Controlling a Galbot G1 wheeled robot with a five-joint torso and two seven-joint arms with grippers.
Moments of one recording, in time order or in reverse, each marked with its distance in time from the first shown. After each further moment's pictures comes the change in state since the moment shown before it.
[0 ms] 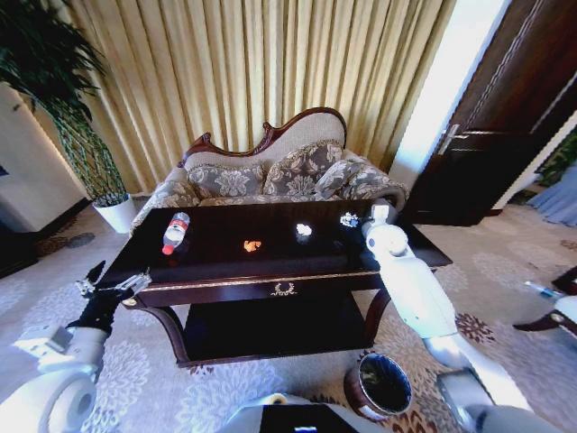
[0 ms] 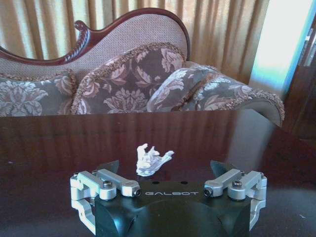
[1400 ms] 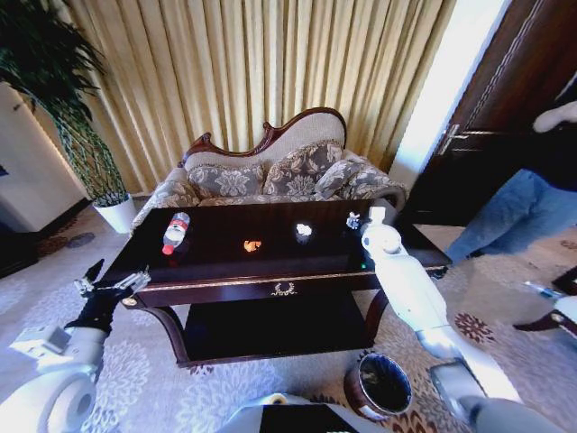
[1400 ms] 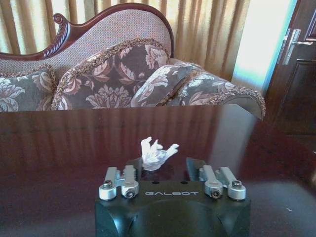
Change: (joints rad) left arm -0.004 -0.013 -0.002 -0.011 -0.006 -0.013 0.007; right arm 0.020 0.014 -0.021 -0.054 -0.010 0.029 0.068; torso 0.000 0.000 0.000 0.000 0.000
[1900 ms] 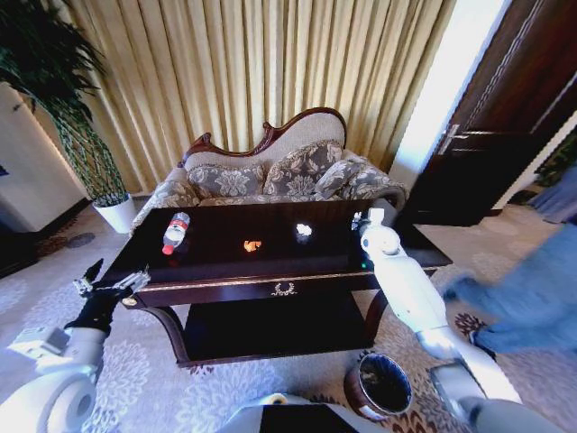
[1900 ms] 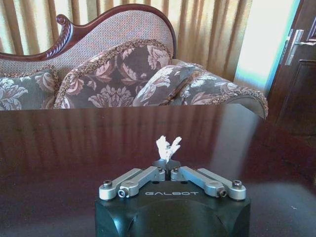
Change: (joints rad) left arm 0.001 -0.005 -0.003 -0.004 0.000 0.000 0.001; right arm -0.008 -0.002 -0.004 0.003 0.000 0.008 -0.007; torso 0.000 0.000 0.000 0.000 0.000
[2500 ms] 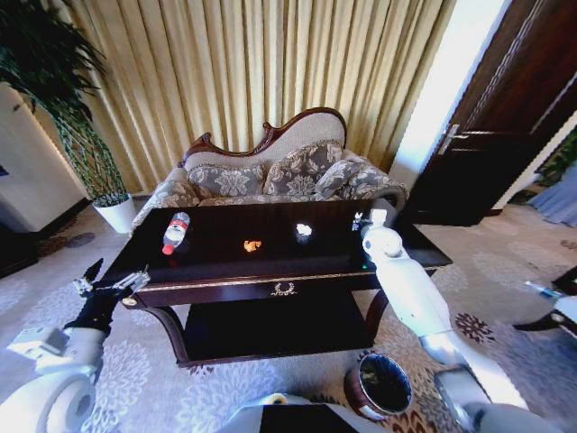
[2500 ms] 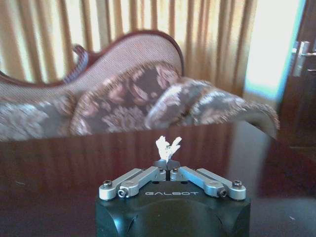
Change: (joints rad) left arm -0.003 0.003 -0.003 0.002 -0.009 -0.003 0.002; right arm -0.067 -0.036 0.035 0.155 0.081 0.037 0.008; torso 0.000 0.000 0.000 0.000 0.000
